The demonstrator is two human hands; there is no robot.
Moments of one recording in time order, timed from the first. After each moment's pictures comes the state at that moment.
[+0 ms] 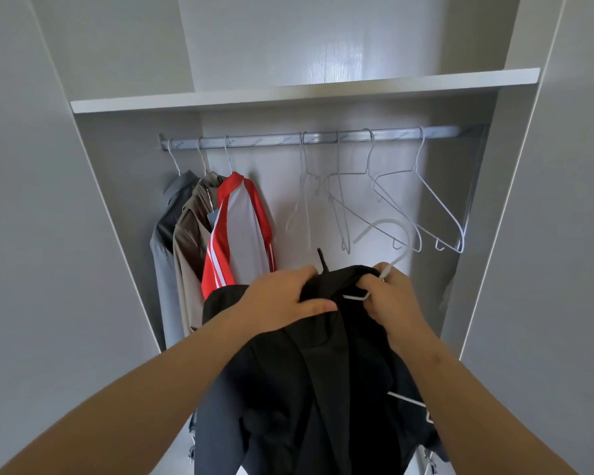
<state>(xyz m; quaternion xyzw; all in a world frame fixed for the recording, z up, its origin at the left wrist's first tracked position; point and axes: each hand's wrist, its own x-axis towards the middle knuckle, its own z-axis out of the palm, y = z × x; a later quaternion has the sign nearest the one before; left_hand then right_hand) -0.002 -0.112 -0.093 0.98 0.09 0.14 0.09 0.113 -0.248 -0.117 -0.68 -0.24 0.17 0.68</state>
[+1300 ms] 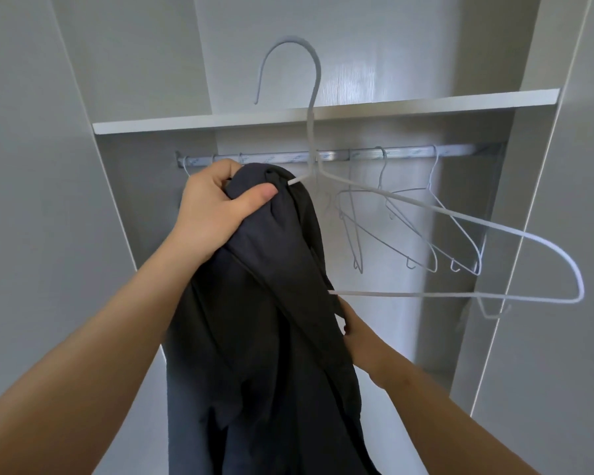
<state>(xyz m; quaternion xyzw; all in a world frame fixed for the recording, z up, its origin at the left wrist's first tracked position) -0.031 -0.077 0.019 0.77 0.10 0.53 0.34 0.107 -0.218 -0.142 -0.70 -0.42 0.28 0.51</state>
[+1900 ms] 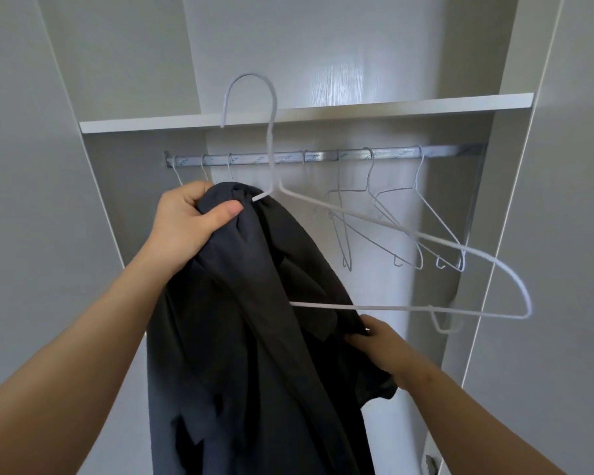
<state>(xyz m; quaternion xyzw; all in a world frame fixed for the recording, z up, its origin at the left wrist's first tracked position) -0.047 -0.059 0.002 0.78 0.11 0.52 0.32 0.142 -0.250 -0.164 -0.73 -0.35 0.28 0.52</state>
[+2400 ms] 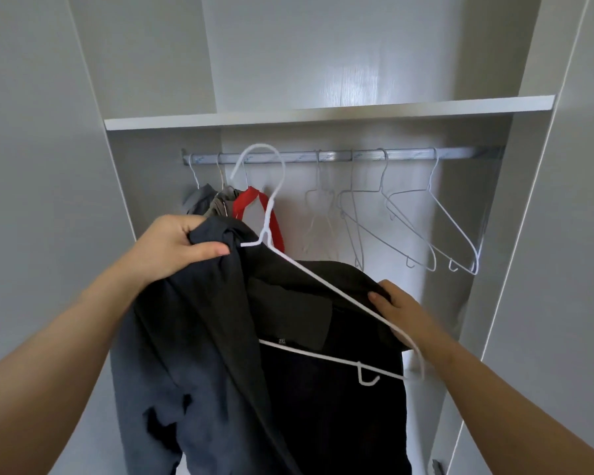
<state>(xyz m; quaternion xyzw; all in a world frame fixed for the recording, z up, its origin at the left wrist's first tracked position) -0.095 -0.034 -0.011 0.90 0.13 0.35 0.24 0.158 -0.251 -0.130 -0.76 -0.42 0.11 0.48</state>
